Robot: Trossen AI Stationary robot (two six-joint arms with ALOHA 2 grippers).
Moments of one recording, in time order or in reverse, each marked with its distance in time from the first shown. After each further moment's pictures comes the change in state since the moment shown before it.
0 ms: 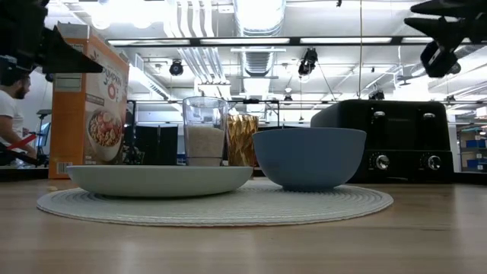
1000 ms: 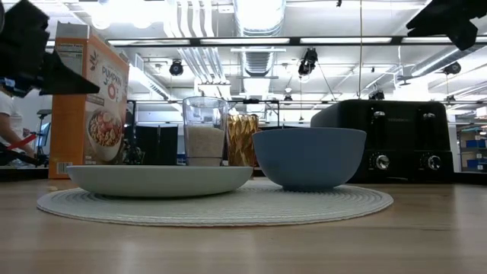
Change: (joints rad) left arm -0.003 0.067 -0.093 0.045 0.025 -0.204; right arm -0.046 0.361 0.609 -0.926 0.334 0.318
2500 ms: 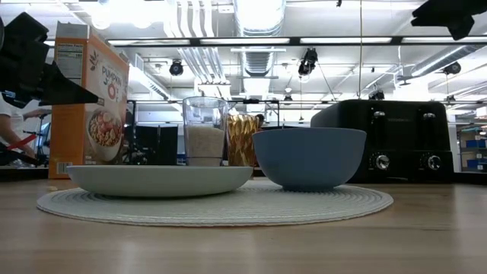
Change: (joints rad) left arm -0.001 -0.005 -0.072 0.056 -0.002 -0.040; right arm -0.204 -0.146 0.002 0.125 -0.196 -0.467
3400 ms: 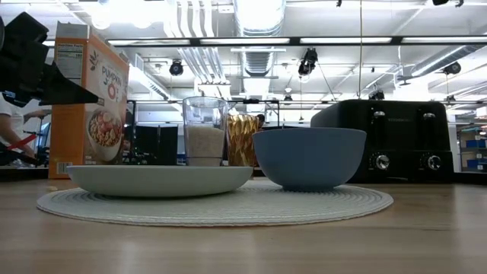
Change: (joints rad) left arm 0.000 0.000 0.000 0.000 0.000 0.023; right arm -0.009 0.172 0.142 0.233 -0.151 -0.118
